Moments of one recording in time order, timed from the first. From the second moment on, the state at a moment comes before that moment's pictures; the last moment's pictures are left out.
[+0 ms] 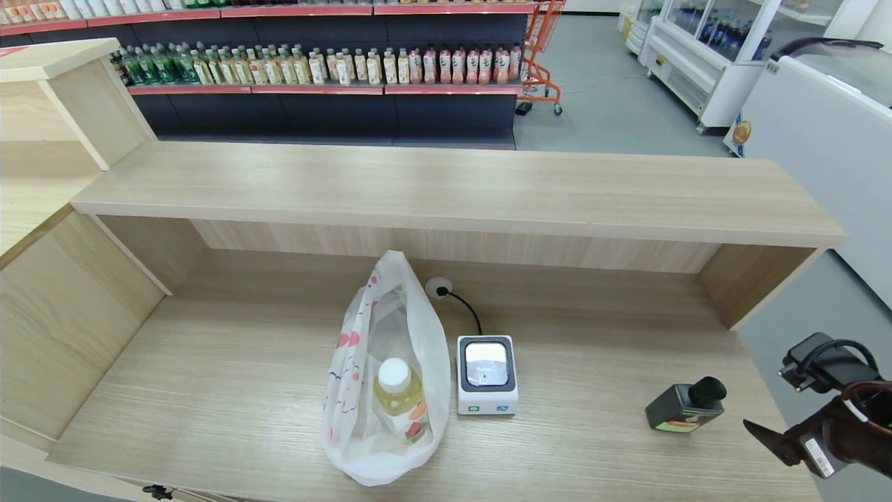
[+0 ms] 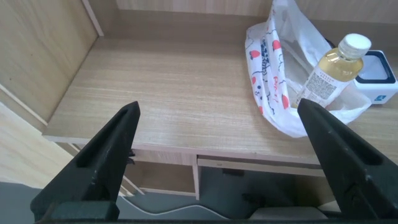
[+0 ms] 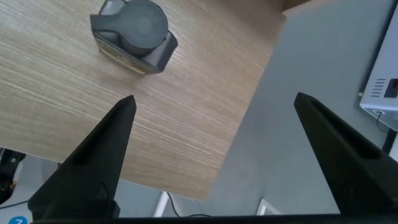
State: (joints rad) left arm 0.00 0.00 0.00 0.00 -0.01 0.00; right arm -0.14 1.42 -0.21 -0.66 0.01 -0.69
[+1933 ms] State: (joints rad) left arm 0.00 0.00 0.00 0.00 -0.01 0.00; right arm -0.02 1.98 -0.39 -0.91 0.17 -0.79
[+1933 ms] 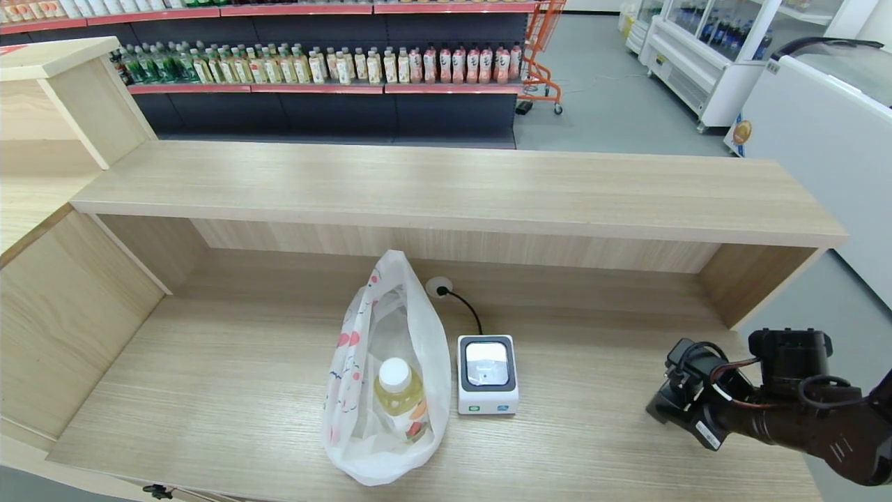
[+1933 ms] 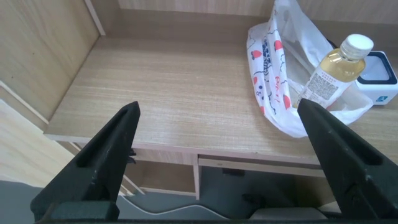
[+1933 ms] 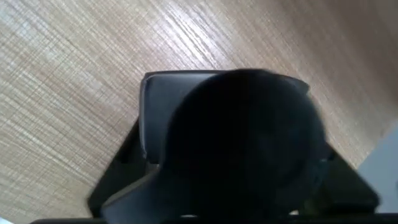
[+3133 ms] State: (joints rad) left arm 0.00 0.00 0.00 0.00 -0.01 0.00; right arm 0.02 1.86 -0.31 -1.20 0.92 -1.17
